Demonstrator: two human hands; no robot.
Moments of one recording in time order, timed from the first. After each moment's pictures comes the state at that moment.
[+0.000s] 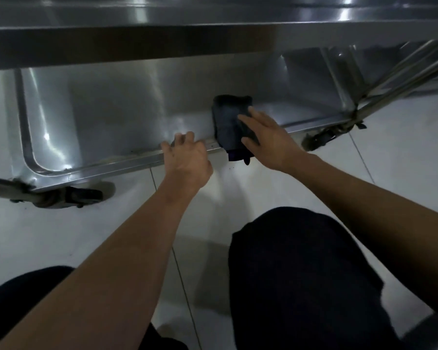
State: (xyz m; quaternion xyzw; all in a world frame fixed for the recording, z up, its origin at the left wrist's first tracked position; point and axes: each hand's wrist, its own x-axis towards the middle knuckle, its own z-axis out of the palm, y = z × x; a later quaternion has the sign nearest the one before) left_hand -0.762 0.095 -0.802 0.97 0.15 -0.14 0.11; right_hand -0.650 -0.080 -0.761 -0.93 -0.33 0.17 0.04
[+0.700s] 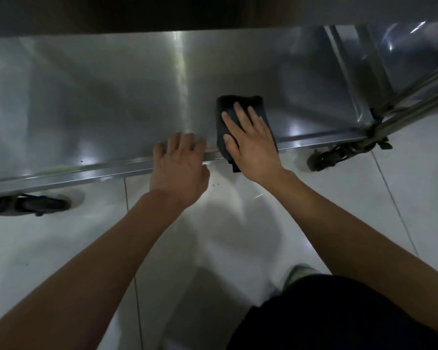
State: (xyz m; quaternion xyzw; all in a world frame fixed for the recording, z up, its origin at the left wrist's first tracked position) left_hand -0.714 0.030 -0.818 0.99 0.15 -0.03 0.07; right_hand -0.575 -0.105 -0.846 -0.91 -0.39 0.07 0.08
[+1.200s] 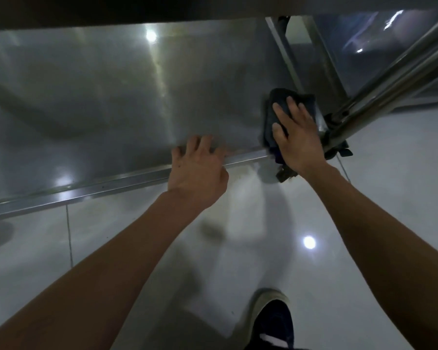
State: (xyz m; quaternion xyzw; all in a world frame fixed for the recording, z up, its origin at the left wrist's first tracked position) left_hand -0.597 -0.077 -0.827 0.99 0.10 -0.03 0.10; right_hand -0.432 -0.263 -0.849 -0.96 -0.25 0.03 0.07
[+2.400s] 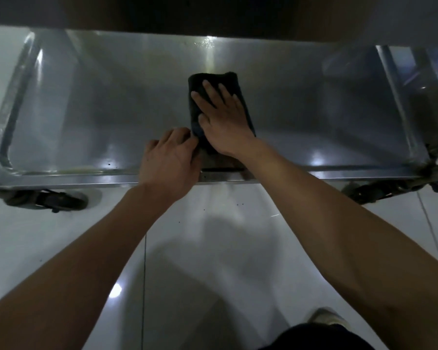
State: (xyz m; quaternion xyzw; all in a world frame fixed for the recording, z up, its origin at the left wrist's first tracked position) left_hand -0.718 0.108 -0.831 0.97 0.22 0.05 0.10; right_hand -0.557 0.052 -0.848 -0.87 -0.48 0.11 0.09
